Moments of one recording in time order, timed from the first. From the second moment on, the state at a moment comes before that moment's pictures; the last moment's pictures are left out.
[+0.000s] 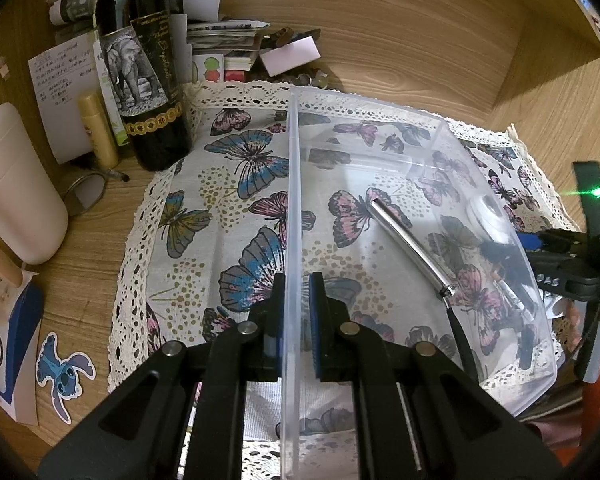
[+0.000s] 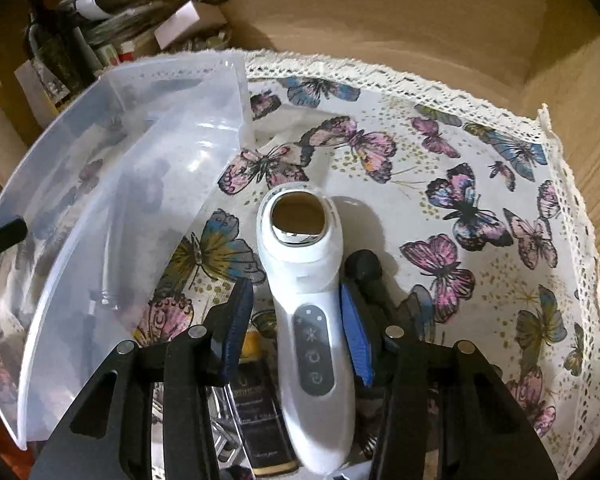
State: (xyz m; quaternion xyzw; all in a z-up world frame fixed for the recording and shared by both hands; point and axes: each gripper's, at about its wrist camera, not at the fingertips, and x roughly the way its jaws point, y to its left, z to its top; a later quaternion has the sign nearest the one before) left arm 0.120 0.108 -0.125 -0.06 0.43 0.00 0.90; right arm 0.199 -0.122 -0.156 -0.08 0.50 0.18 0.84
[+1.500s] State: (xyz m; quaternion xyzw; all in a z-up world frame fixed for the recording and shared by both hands) left arm 0.122 0.104 -0.114 -0.05 0.42 0.00 0.91; right arm 0.137 -0.065 -0.054 0.00 0.34 0.34 0.88
